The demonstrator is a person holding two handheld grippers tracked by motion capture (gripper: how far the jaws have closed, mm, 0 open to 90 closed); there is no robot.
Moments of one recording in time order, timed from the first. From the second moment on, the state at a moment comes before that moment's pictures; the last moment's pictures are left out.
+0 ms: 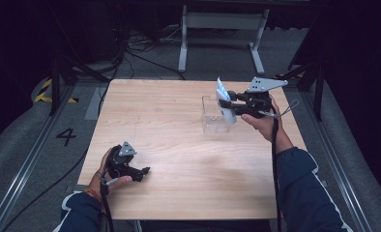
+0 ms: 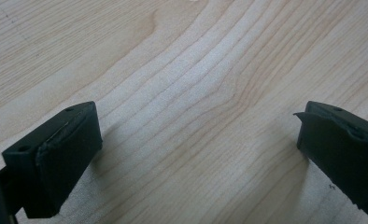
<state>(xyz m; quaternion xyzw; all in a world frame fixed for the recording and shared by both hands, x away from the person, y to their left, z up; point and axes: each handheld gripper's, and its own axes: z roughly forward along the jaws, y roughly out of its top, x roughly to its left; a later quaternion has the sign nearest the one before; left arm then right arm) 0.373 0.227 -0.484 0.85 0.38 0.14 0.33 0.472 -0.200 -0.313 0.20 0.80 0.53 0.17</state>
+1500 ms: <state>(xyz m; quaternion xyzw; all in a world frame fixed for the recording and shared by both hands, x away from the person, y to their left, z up) 0.372 0.227 -0.484 0.86 0.38 0.14 0.33 0.537 -0.197 -0.350 0.28 0.78 0.52 0.19</state>
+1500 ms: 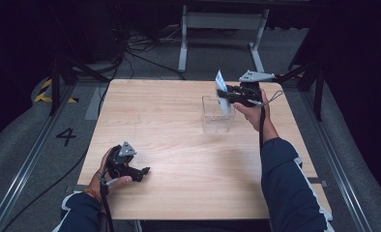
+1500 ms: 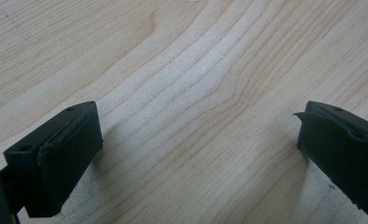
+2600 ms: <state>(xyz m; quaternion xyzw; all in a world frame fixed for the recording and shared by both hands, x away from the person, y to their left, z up) 0.372 0.227 -0.484 0.86 0.38 0.14 0.33 0.537 -0.208 -0.375 0.29 0.79 0.50 0.19</state>
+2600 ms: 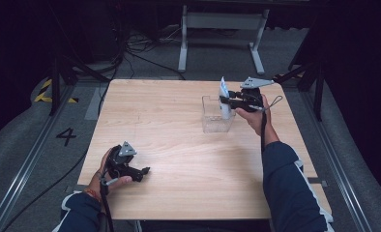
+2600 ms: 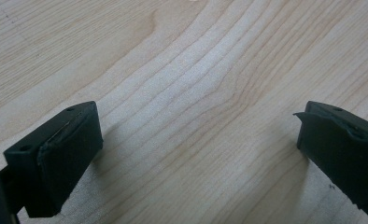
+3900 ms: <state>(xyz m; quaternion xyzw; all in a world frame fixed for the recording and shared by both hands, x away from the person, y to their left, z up) 0.373 0.227 -0.484 0.86 0.38 0.14 0.33 0.532 -0.214 -0.399 0.29 0.83 0.44 0.18</state>
